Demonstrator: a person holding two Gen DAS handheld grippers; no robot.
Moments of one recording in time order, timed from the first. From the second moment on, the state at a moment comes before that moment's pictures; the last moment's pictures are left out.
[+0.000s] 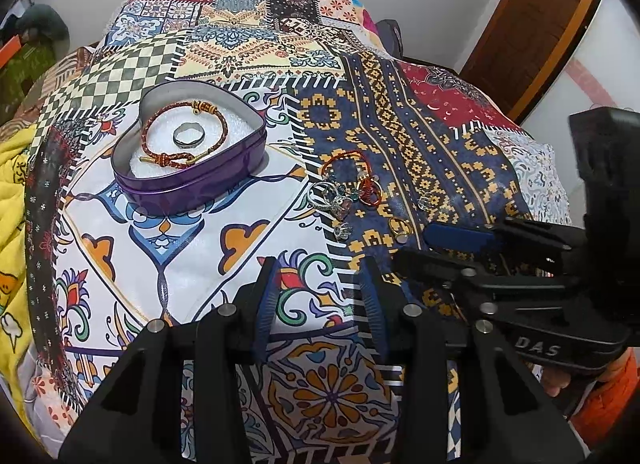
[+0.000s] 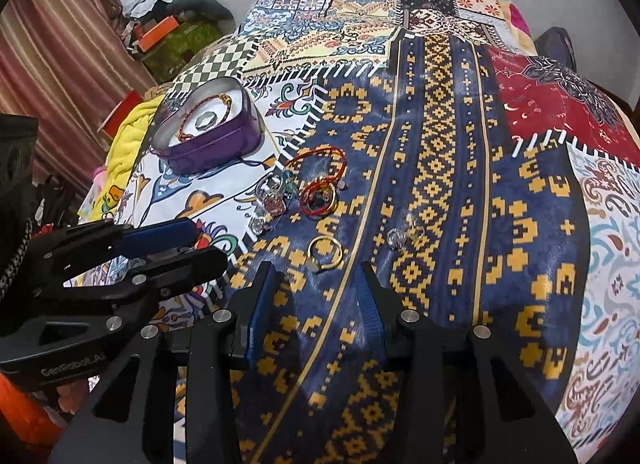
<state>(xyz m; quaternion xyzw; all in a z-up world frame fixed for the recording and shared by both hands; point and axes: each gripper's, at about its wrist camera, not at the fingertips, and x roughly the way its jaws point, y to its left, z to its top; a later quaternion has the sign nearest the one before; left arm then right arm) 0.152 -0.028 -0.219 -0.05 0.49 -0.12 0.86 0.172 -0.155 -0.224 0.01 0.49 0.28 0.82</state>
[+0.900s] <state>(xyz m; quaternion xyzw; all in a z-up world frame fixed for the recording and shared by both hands) 0.181 -0.041 -0.232 -0.05 0.50 -0.14 0.85 0.176 -0.180 -0.215 0.02 0.47 0.25 0.85</state>
